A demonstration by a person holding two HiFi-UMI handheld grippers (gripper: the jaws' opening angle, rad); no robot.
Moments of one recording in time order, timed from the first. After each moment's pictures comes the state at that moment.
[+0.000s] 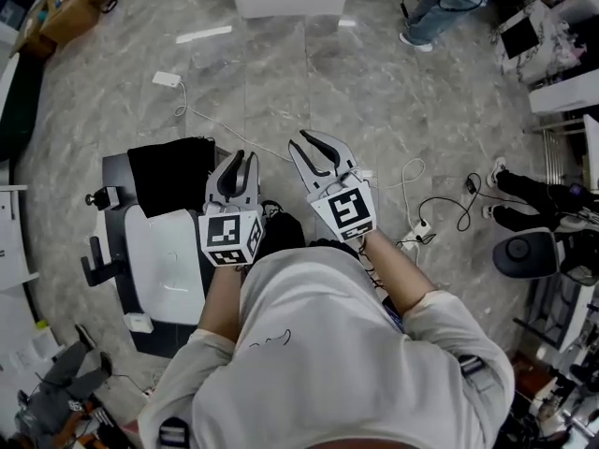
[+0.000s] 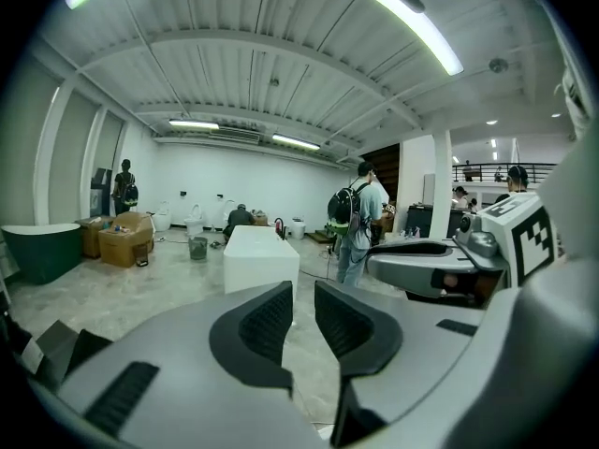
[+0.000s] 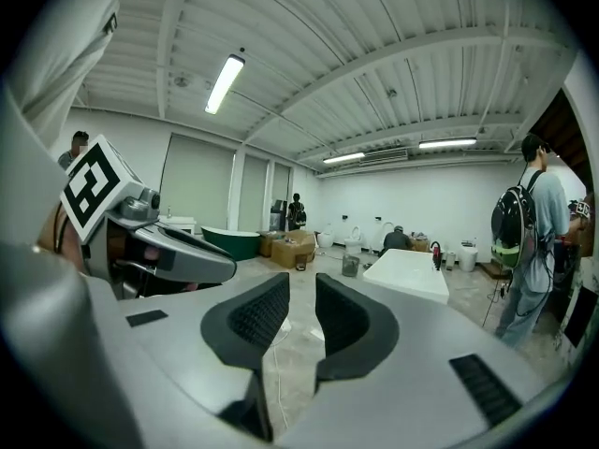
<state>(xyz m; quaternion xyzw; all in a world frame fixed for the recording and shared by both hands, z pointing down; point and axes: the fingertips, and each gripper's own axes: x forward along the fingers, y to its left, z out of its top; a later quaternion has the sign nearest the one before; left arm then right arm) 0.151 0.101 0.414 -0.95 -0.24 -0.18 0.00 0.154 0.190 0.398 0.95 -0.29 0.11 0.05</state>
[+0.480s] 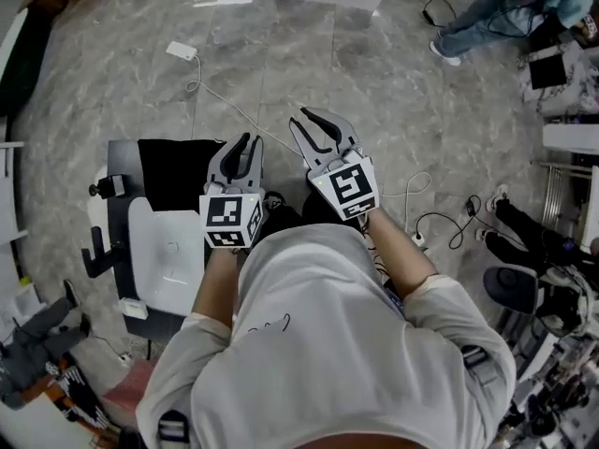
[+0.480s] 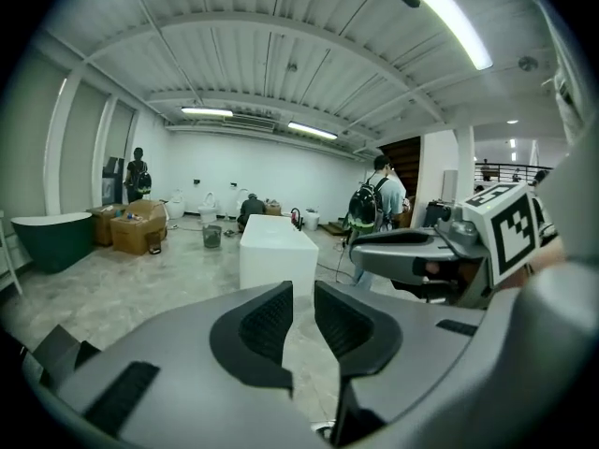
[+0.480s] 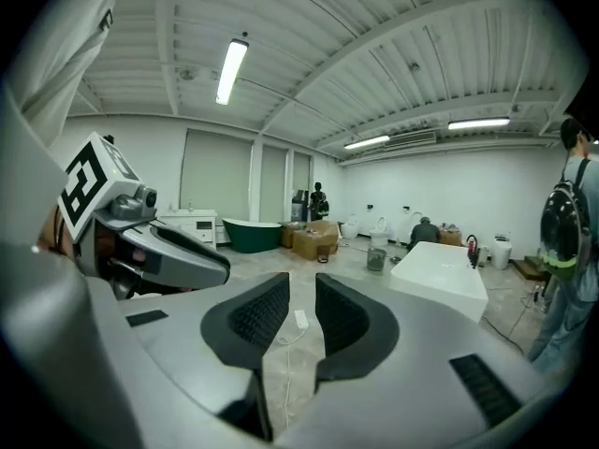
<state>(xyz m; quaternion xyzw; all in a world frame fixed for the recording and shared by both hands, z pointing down) 0.268 0.056 0.437 -0.95 -0.21 -0.21 -0.01 0.295 0.132 0.418 0.92 -0.36 0.14 0.07</state>
